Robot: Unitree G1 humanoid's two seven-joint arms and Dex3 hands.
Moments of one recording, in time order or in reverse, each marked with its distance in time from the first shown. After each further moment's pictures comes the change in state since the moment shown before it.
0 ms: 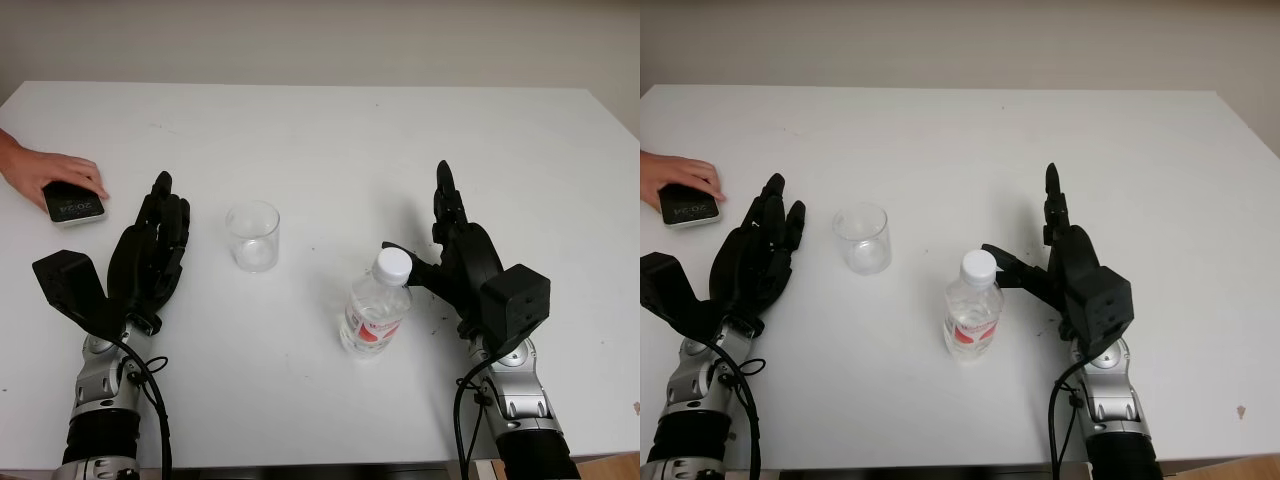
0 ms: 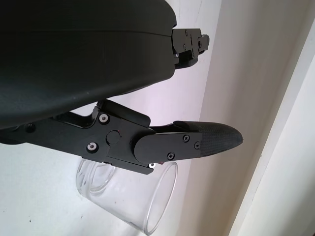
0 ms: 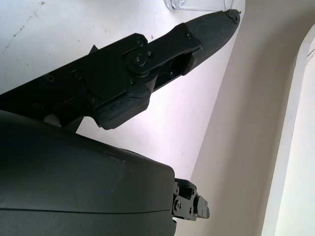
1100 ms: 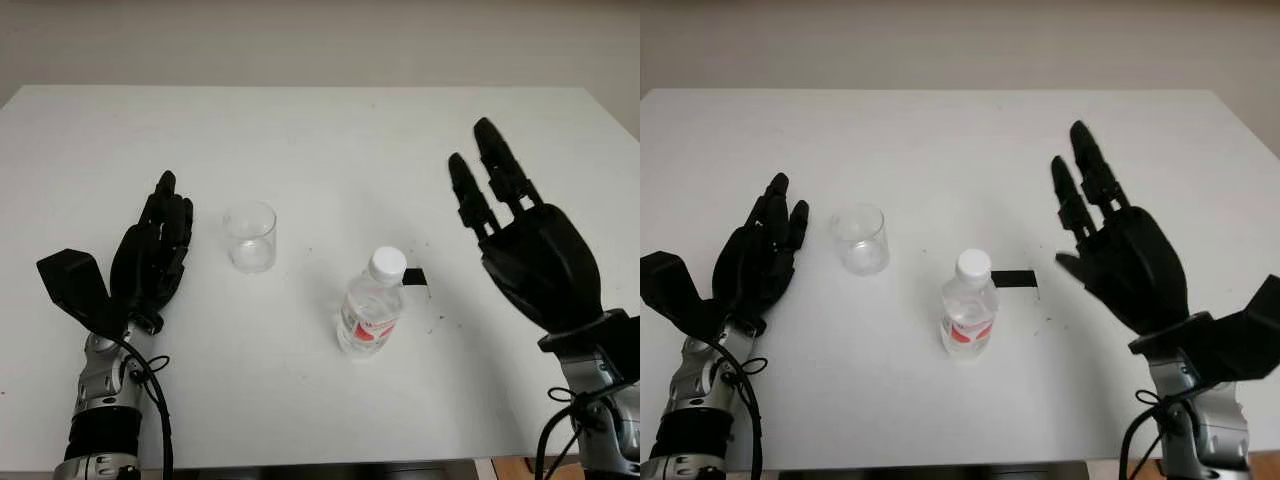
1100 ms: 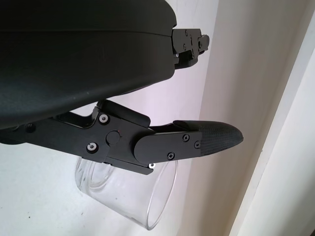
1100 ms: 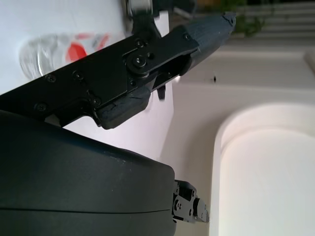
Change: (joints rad) left arm -0.014 0.001 -0.007 0.035 0.007 -0.020 -0.015; right arm 0.237 -0.206 -0.134 -0.551 0.565 0.329 0.561
